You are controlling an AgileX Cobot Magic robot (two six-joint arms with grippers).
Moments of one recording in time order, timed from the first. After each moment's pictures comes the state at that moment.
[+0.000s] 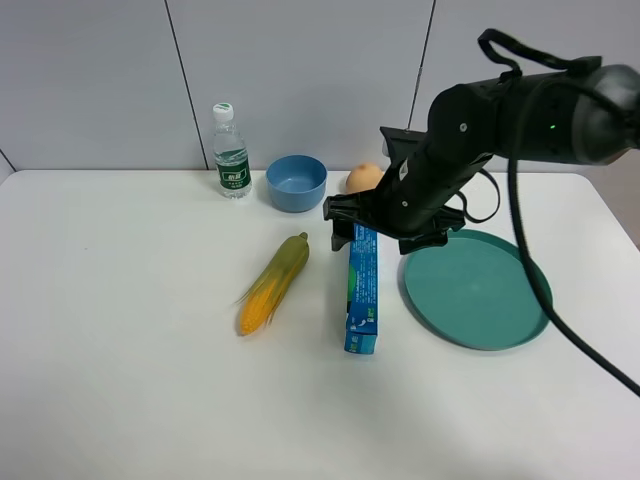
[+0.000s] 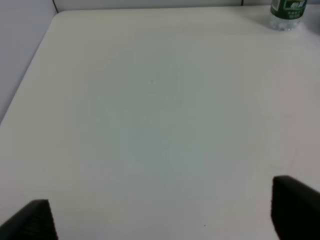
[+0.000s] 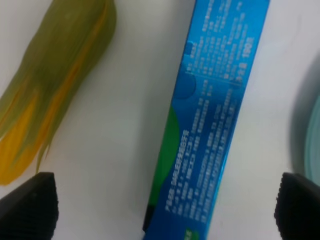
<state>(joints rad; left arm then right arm) 0.23 -0.01 -0.51 -0.07 1.05 0.10 0.56 1.77 -1.20 0.11 0.67 0.39</state>
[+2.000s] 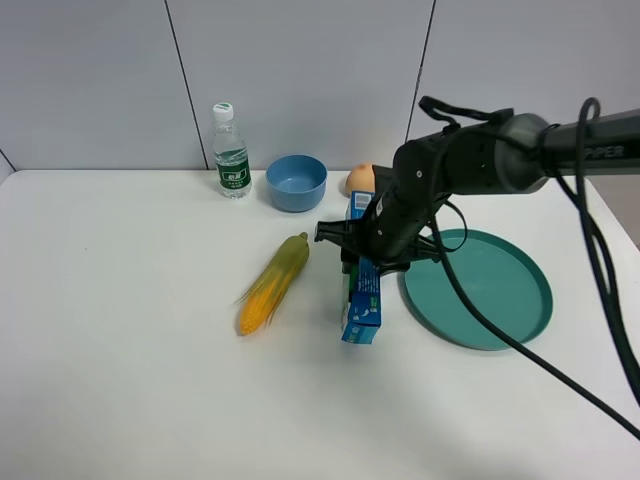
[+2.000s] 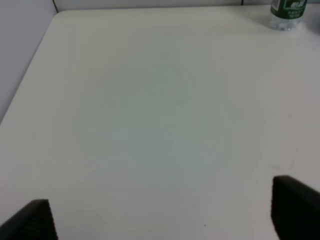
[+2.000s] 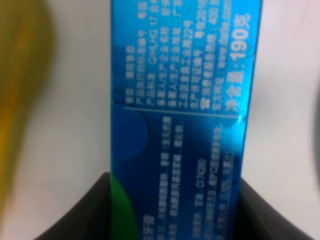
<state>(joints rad) 0.23 -0.01 -0.51 -0.07 1.05 0.10 0.57 1.88 -1.20 0.06 0.58 0.54</state>
